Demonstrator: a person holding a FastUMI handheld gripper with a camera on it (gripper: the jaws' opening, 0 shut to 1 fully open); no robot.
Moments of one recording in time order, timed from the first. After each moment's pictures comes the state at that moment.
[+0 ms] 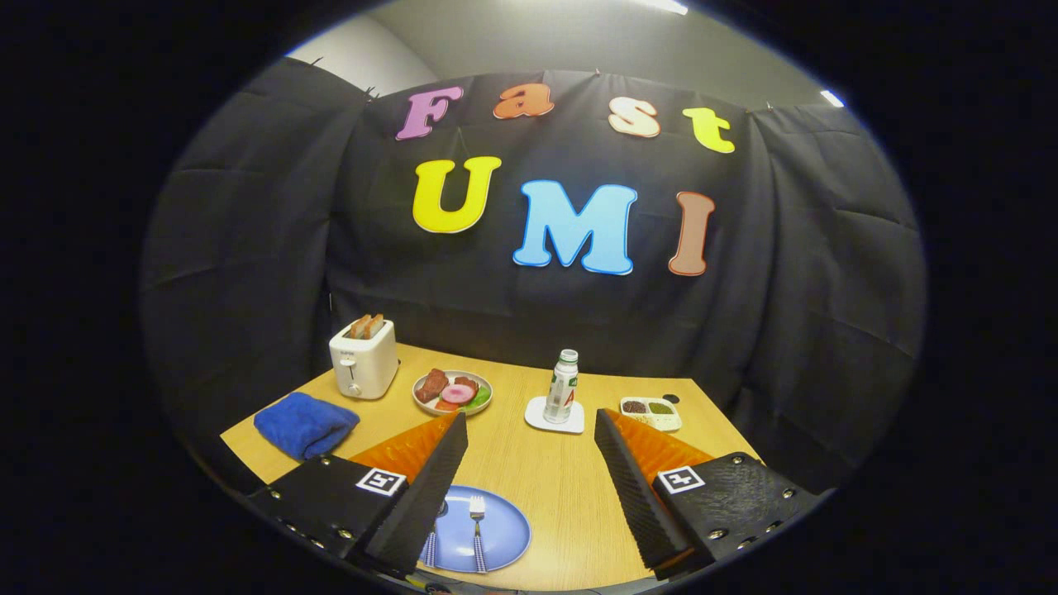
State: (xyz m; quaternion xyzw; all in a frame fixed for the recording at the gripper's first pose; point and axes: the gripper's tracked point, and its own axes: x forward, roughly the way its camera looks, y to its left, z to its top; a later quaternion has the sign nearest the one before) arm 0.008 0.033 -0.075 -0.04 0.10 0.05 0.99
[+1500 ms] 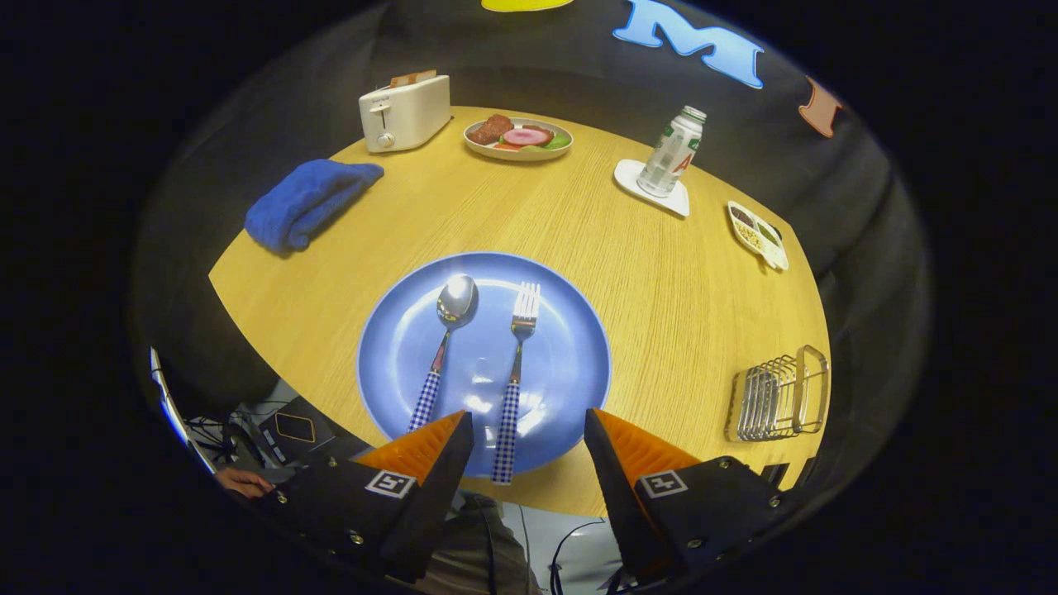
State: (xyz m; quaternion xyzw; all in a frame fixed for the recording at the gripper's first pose) arm -0.021 0.069 -0.306 -0.11 0.48 0.13 0.86
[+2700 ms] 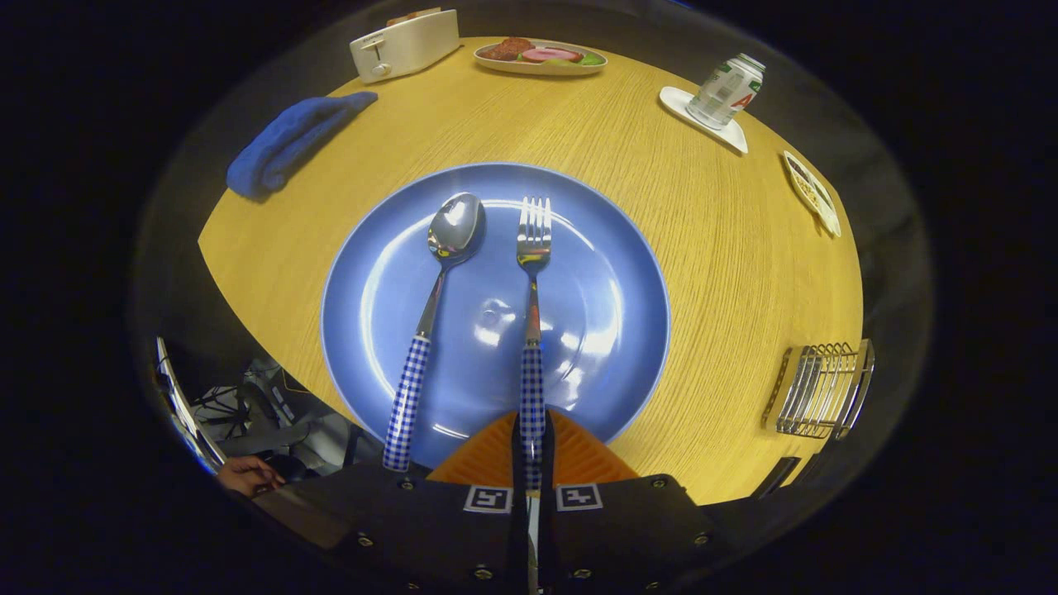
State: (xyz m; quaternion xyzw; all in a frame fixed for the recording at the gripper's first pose) arm -0.028 0.074 -0.348 -0.13 0.60 0.15 0.77
